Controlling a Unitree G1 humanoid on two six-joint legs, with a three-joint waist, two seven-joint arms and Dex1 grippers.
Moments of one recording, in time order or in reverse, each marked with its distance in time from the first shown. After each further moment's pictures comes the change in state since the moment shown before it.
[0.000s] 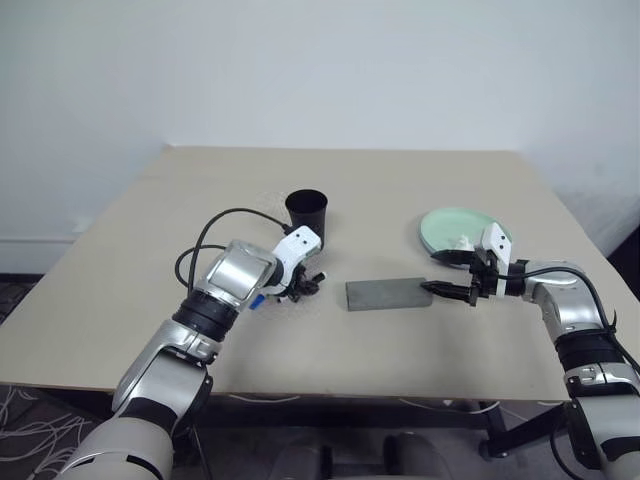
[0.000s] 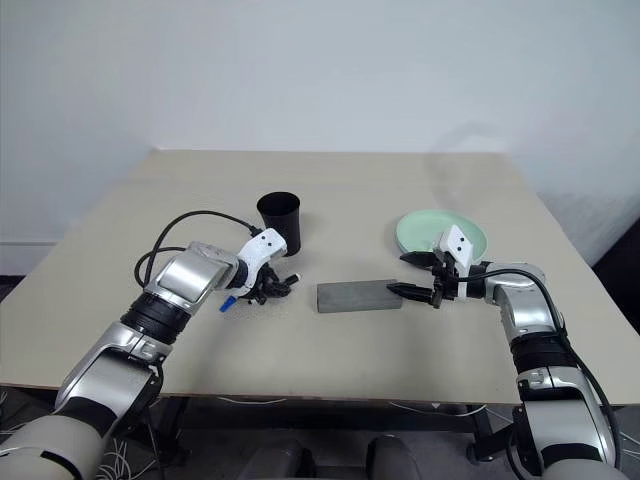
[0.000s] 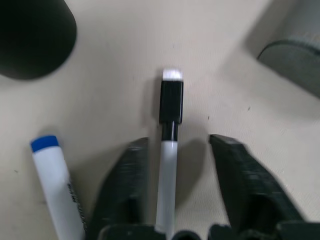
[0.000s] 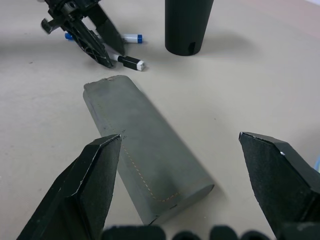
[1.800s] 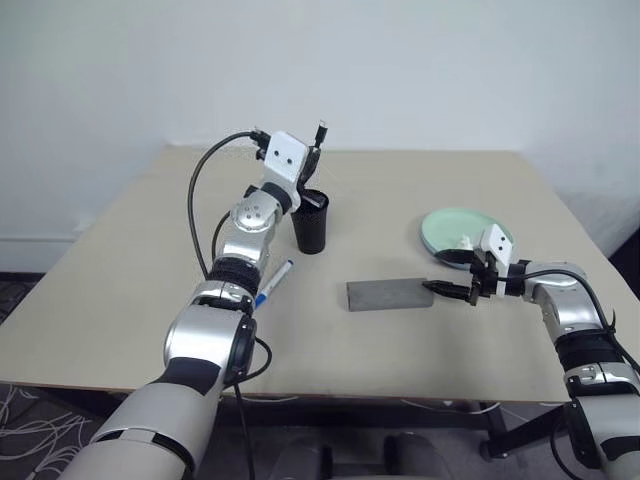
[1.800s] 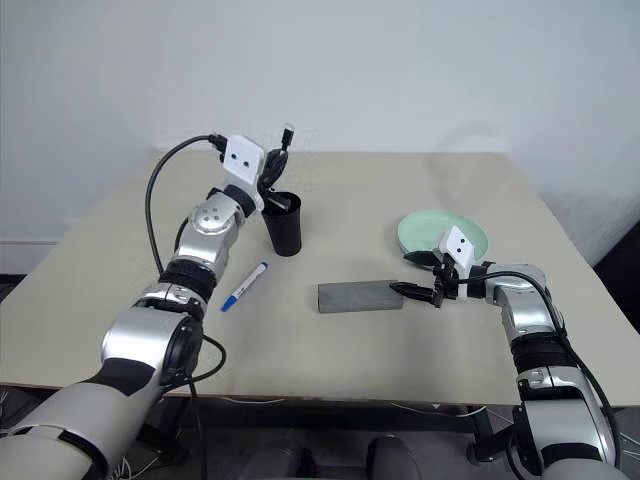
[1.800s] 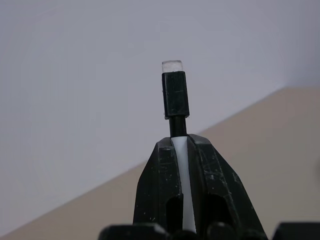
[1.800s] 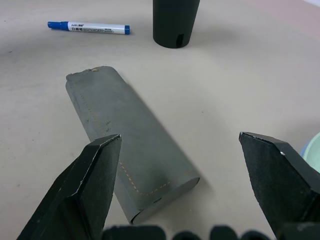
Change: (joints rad) left arm -0.281 -0.234 0.428 0.796 0.042 -1.355 0.487; right arm -0.001 -0.001 -0.001 0.029 -0.031 -0.043 -0.032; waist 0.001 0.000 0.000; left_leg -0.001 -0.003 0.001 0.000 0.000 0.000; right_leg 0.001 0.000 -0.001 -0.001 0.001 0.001
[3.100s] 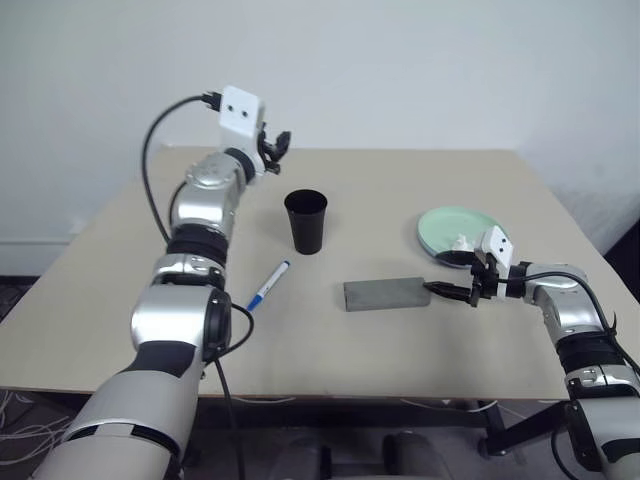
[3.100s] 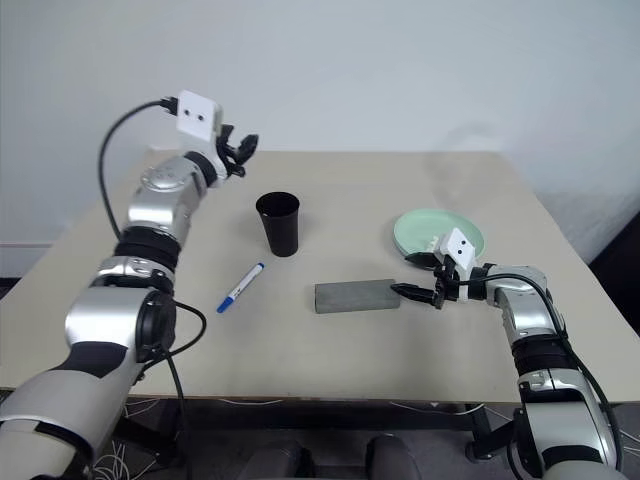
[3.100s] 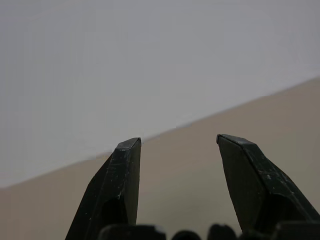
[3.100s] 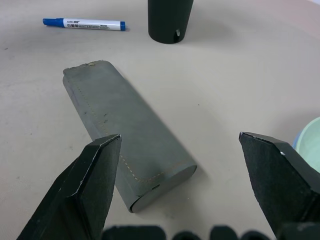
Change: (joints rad) left arm -0.112 0.173 0.091 -0.209 -0.050 0.624 -0.101; right arm 0.007 -0.002 -0.002 -0.002 -0.001 0.001 -0.005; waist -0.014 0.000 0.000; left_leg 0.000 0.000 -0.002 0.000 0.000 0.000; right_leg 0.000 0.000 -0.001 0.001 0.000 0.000
